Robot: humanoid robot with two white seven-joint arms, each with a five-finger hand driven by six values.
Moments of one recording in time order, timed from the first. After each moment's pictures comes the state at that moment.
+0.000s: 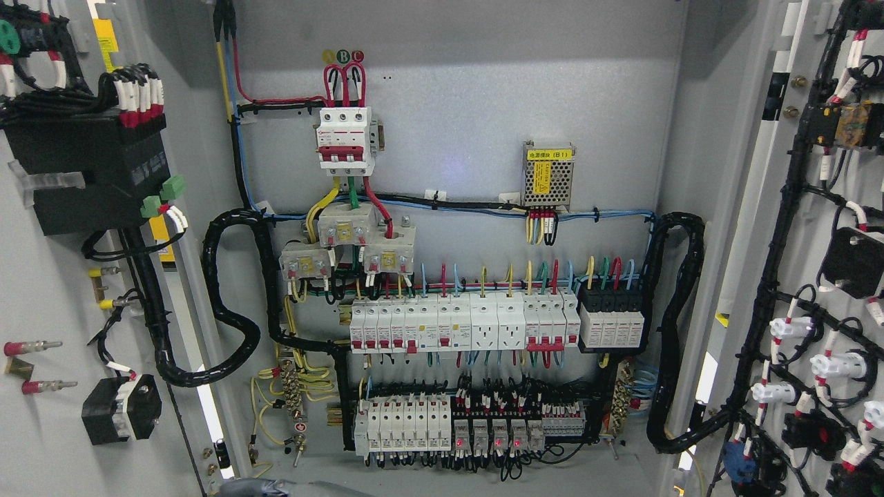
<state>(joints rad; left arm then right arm) 0.09 0.00 -0.26 0.00 0.39 -0.08 -0.22 -0.49 0.10 0.59 -1.61 -0.43 0.35 0.69</state>
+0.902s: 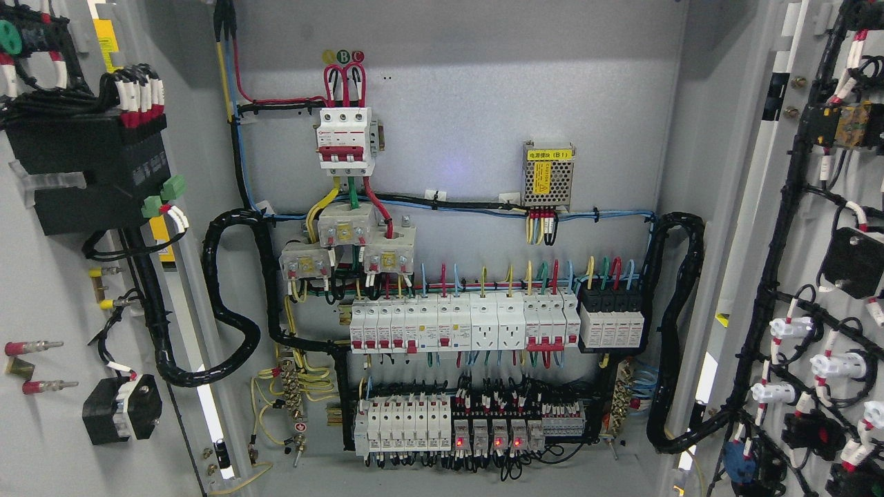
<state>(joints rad) 0.09 0.00 -0.26 0.00 0.39 -0.08 -0.22 -0.54 0.14 0.72 -1.62 -0.43 0.35 0.69</state>
